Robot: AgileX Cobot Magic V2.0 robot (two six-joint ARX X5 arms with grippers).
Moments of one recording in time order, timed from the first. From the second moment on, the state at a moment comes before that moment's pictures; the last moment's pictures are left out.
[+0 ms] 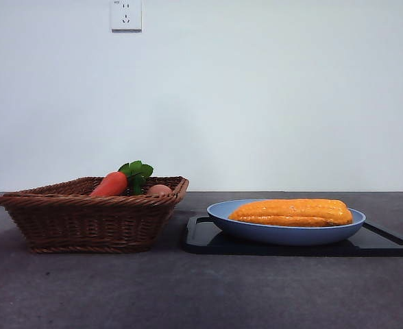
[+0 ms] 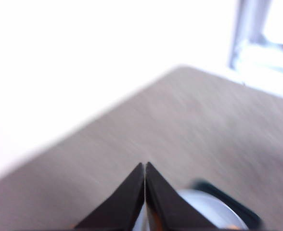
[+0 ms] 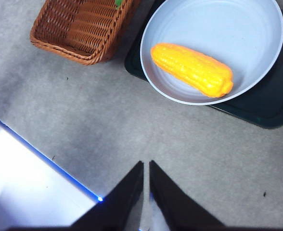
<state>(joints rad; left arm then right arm) -0.51 1.36 1.56 -0.39 0.26 0.14 0.12 0.91 1.02 -1.08 -0.57 -0.06</state>
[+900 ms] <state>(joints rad) 0.05 0.34 0.24 0.04 0.25 0.05 0.12 0.91 1.02 -1.03 -0.57 -0.06</state>
